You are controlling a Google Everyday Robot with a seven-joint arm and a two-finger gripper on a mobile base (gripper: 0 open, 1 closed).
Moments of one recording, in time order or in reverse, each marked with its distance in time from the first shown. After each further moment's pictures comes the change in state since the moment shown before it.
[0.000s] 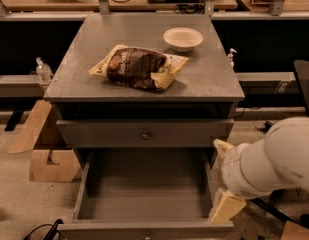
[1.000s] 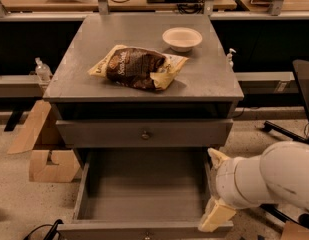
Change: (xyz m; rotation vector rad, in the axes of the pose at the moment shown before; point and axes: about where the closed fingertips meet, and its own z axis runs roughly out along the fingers) arm 0.003 0.012 0.041 0.021 -0.085 0.027
